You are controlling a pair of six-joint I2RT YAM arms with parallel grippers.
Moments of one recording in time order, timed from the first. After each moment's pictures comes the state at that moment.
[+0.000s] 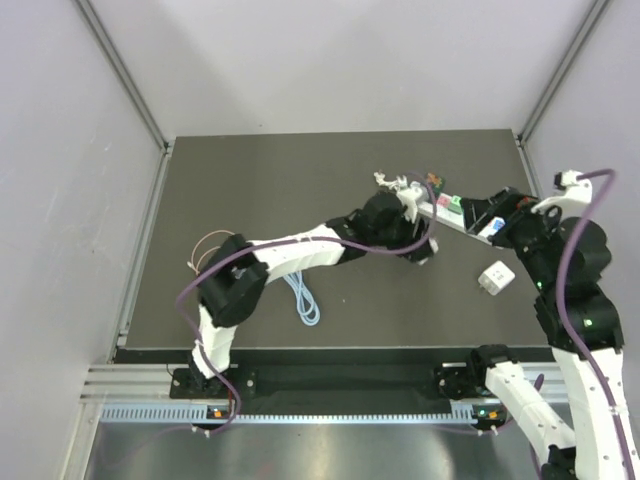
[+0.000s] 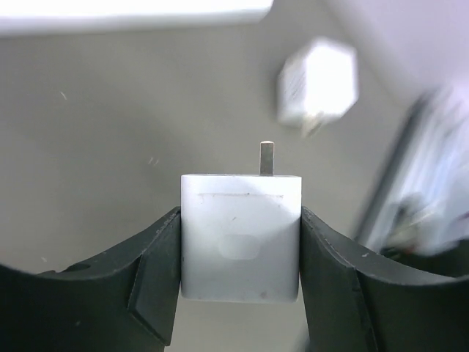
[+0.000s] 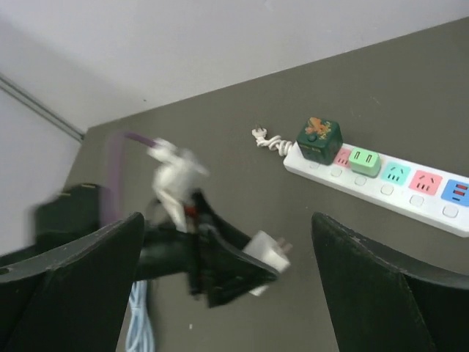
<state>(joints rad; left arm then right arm) -0.96 2.02 1.50 0.01 0.26 -0.40 0.18 0.62 1.13 -0.60 0.01 0.45</state>
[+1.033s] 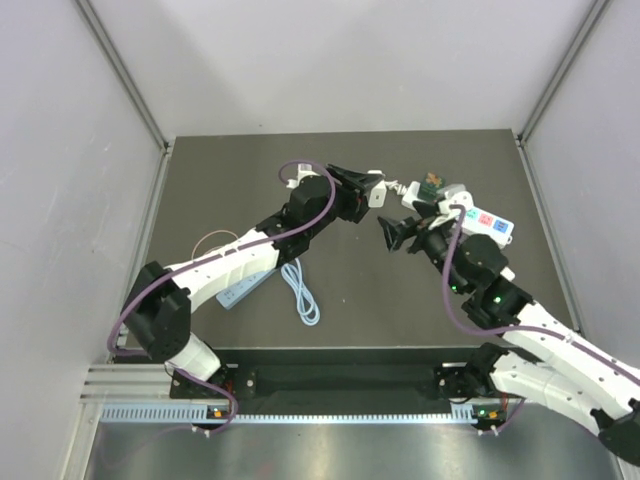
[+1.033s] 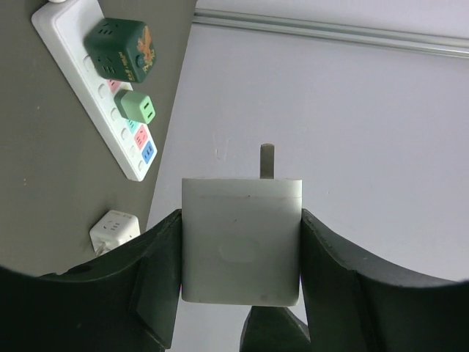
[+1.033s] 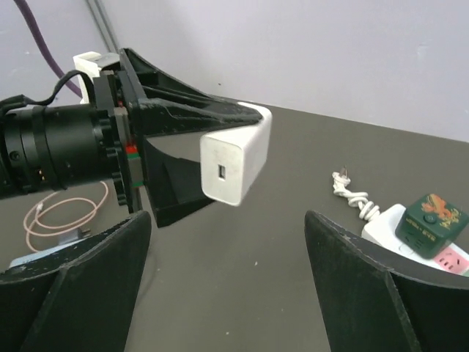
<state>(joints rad) -0.79 1.56 1.17 0.19 -0.12 -1.63 0.76 0.76 0.66 0.20 0.25 0.11</state>
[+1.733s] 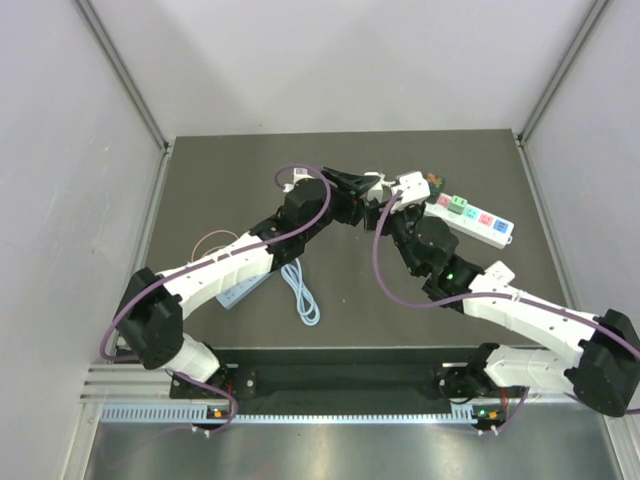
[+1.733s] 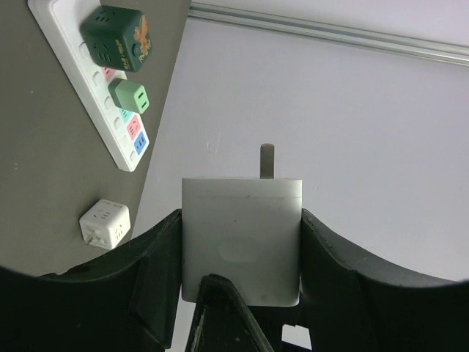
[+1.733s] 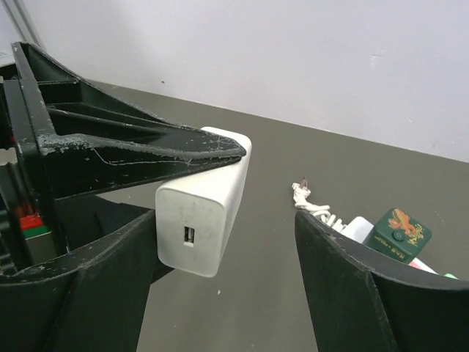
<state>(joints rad) -0.79 1.51 1.13 0.18 -0.12 -1.68 0.85 1.11 0.75 0.43 0.51 -0.05</state>
